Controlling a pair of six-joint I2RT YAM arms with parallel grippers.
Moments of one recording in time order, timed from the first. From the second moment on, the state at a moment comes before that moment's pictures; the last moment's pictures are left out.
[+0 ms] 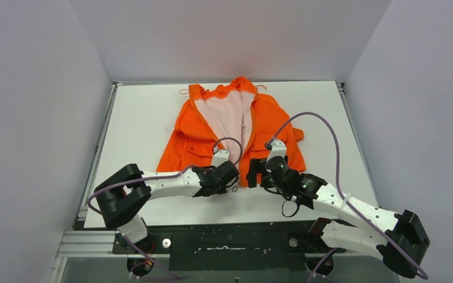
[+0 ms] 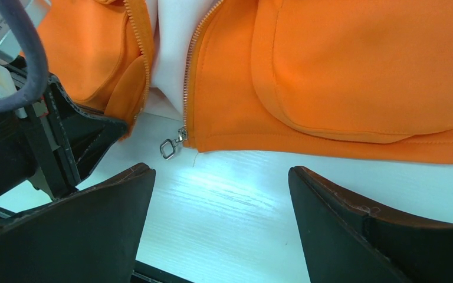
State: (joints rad) left arm -1.06 1.65 0.87 -0.34 -0.43 -0.80; right arm 0.85 0.99 0.60 -0.34 0.28 0.58
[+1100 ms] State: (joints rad) left arm -0.93 1.24 0.75 -0.38 -0.31 -0.77; right arm 0.85 1.38 0.66 -0.21 0.29 0.54
